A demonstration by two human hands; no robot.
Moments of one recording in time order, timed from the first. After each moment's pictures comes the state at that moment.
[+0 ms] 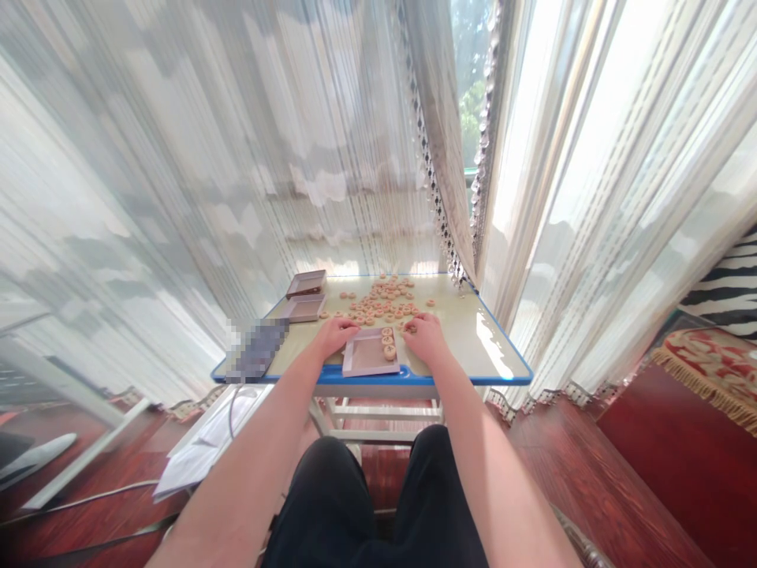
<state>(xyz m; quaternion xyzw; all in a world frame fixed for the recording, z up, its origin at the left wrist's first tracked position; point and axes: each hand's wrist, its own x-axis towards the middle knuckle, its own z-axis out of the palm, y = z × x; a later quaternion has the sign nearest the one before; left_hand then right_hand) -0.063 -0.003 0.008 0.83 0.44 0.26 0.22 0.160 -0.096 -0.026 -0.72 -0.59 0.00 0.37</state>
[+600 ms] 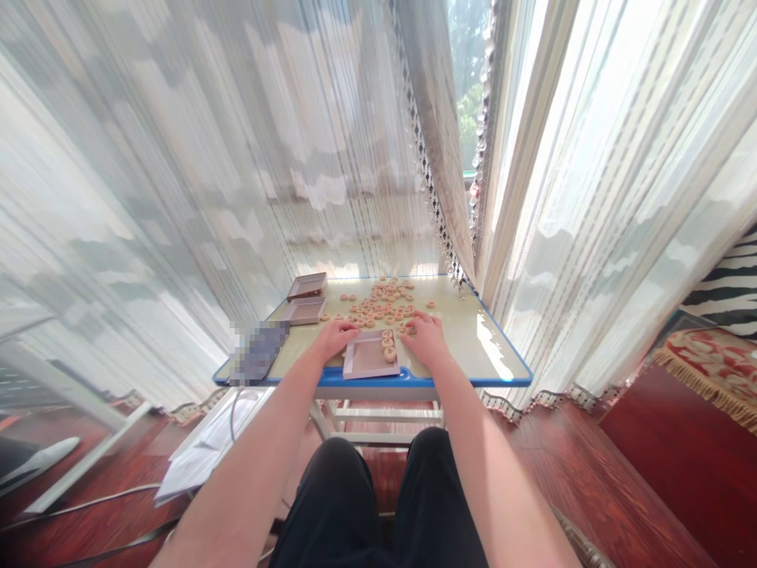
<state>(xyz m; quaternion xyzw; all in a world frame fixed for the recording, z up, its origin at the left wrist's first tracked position) -0.064 -0.004 0.009 0.83 0.45 0.26 0.22 0.164 -0.093 -0.032 -0.71 -0.61 -0.02 0.36</state>
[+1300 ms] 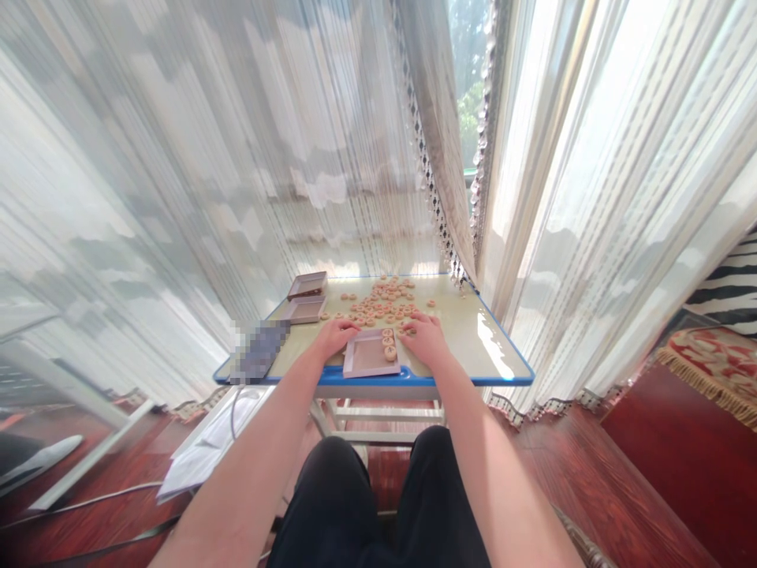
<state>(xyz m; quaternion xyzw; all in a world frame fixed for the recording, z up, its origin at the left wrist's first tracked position) -0.063 0.000 0.006 0.83 0.45 0.26 0.22 0.162 -0.096 -0.028 -0.70 -0.63 0.00 0.35</state>
